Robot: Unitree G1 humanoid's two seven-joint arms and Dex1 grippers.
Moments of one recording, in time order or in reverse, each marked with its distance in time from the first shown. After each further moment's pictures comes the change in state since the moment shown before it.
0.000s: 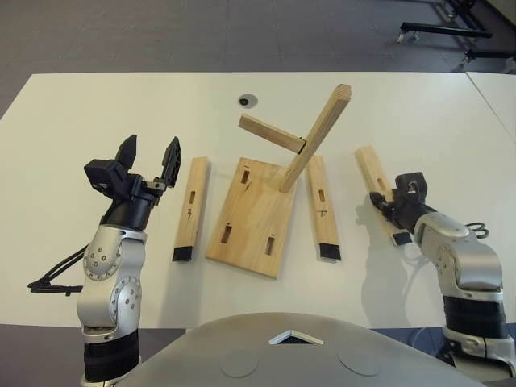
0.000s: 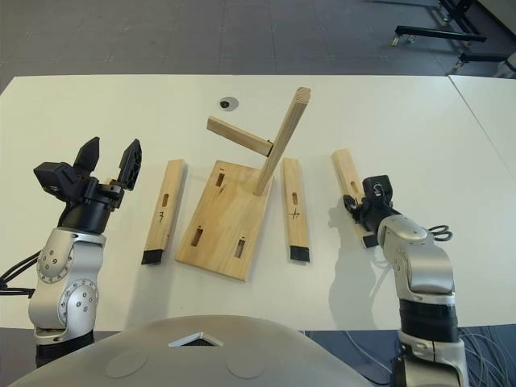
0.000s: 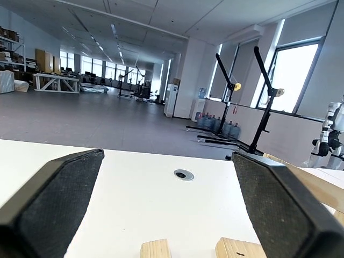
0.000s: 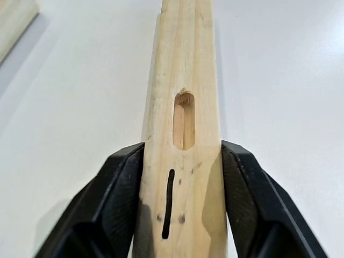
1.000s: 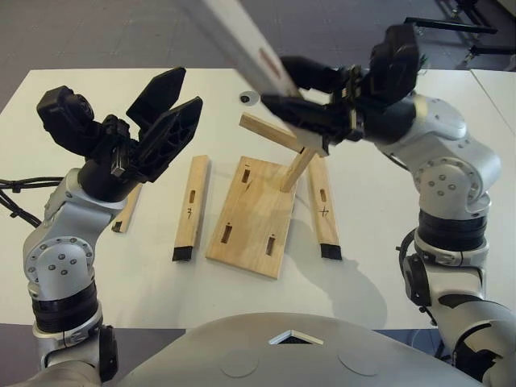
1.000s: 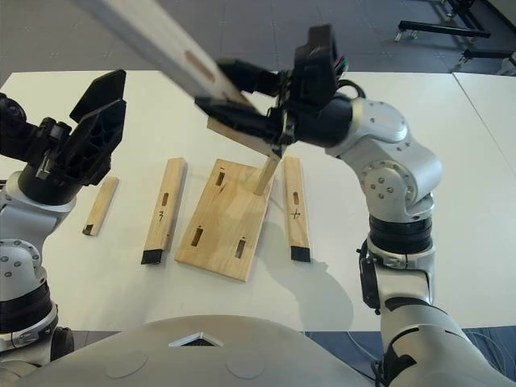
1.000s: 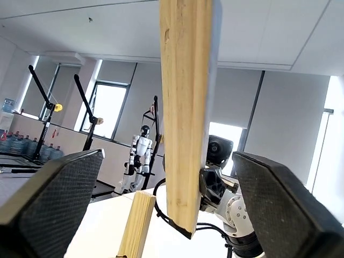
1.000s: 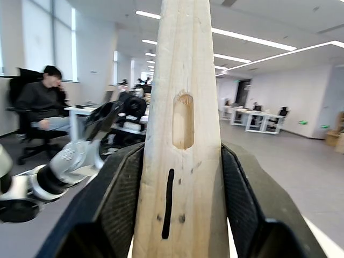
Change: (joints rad) left arm -0.330 0.287 0.111 -0.028 -0.869 0.334 -0.365; right arm -0.579 0.056 0.220 -0.184 0.578 -0.244 0.673
